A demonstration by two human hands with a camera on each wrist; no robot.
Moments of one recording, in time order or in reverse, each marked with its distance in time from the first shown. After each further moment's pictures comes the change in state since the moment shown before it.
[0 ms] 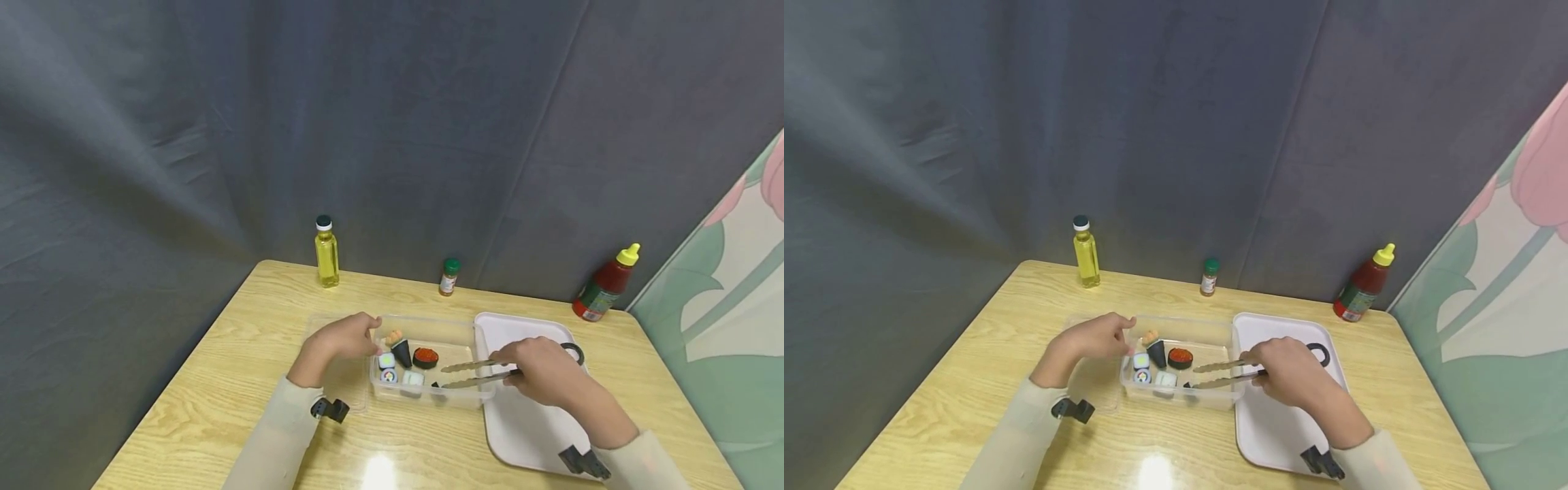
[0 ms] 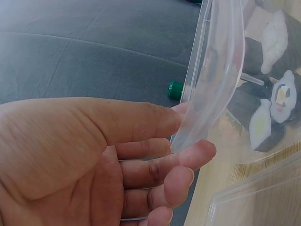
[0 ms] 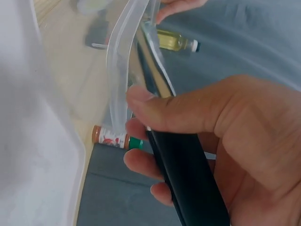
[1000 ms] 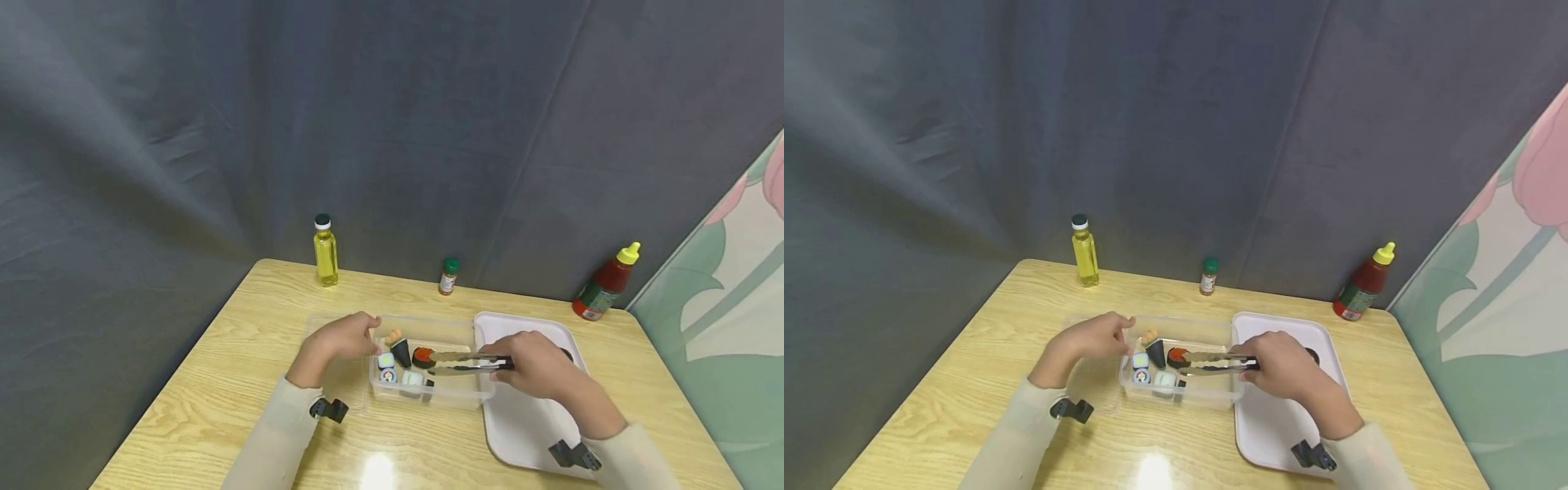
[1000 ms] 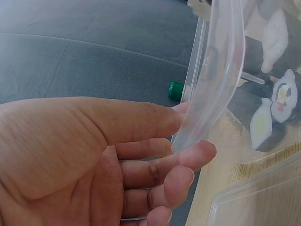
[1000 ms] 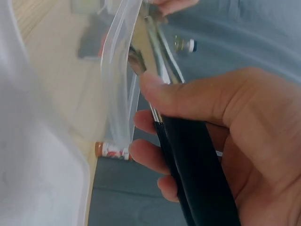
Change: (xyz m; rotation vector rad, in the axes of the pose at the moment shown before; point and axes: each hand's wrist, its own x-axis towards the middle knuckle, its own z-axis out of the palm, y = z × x) left_hand 0.001 0.000 0.000 -0.004 -0.009 0.013; right_hand 0.012 0.009 0.008 0.159 0.016 -0.039
